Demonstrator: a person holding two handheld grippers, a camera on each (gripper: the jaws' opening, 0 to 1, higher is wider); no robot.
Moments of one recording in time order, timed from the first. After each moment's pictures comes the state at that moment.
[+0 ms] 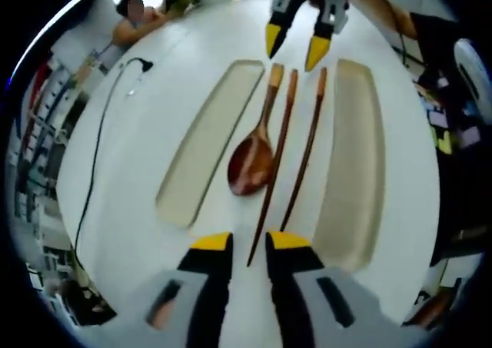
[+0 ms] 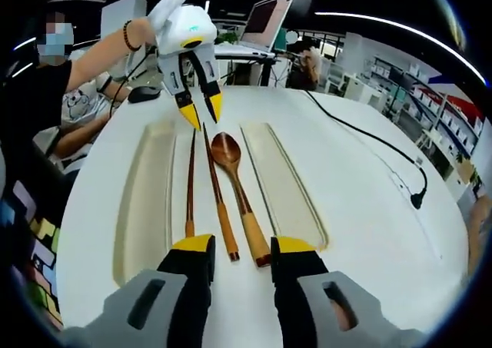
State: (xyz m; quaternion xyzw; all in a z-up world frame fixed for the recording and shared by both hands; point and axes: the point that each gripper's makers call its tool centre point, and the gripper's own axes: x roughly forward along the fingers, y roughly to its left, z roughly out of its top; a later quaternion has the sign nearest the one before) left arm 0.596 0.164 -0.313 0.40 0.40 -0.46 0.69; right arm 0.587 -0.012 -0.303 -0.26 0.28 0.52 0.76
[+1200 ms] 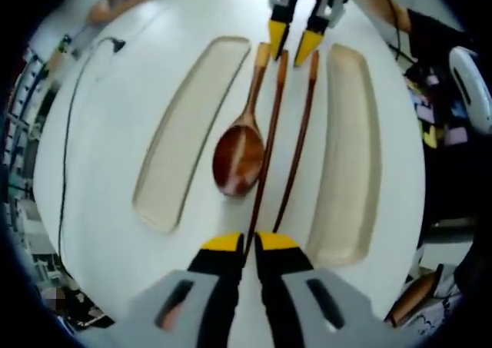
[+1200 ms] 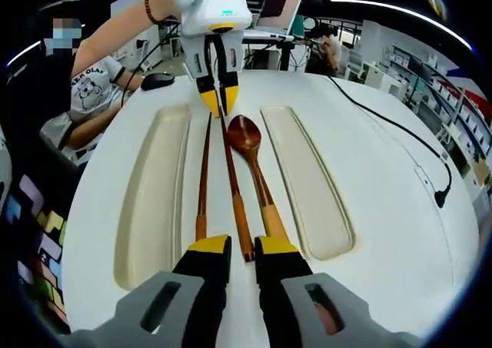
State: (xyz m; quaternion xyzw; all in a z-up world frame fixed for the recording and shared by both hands) left arm 0.590 0.162 -0.325 0.40 0.47 -0.49 0.61; right arm 0.572 -0.007 -0.323 -0.27 0.32 0.56 0.72
